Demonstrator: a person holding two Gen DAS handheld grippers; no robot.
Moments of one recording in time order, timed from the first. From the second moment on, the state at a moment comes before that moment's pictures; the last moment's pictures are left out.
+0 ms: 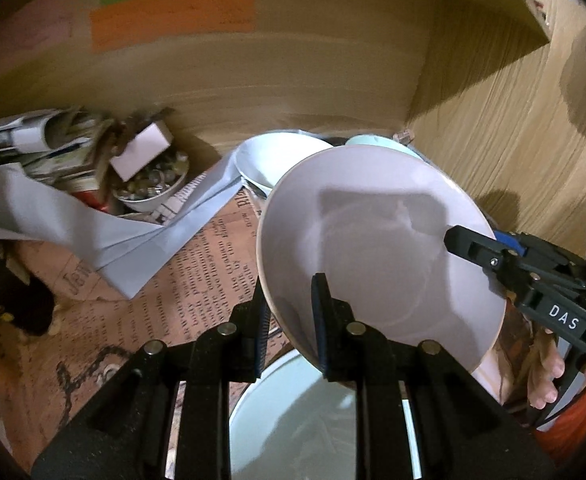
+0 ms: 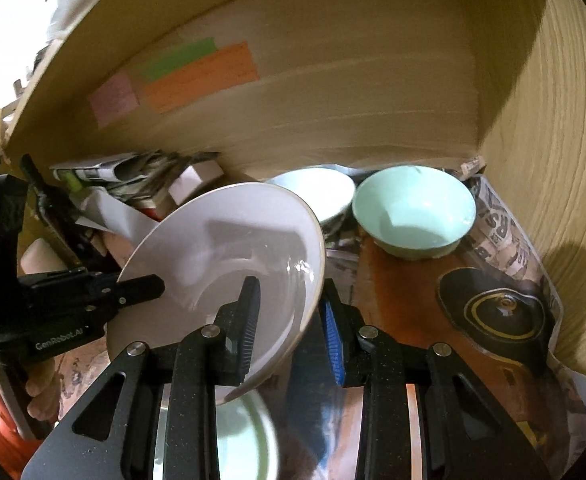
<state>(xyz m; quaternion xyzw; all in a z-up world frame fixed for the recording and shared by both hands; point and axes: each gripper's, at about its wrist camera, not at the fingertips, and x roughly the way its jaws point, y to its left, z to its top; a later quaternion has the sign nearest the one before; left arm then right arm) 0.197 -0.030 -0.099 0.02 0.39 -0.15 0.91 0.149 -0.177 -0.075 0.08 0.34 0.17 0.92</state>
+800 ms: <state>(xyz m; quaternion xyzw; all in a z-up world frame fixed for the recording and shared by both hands) 0.094 0.081 -0.094 -0.04 0.35 -0.06 0.93 0.101 -0.074 -0.071 0.05 0.33 0.26 0.91</state>
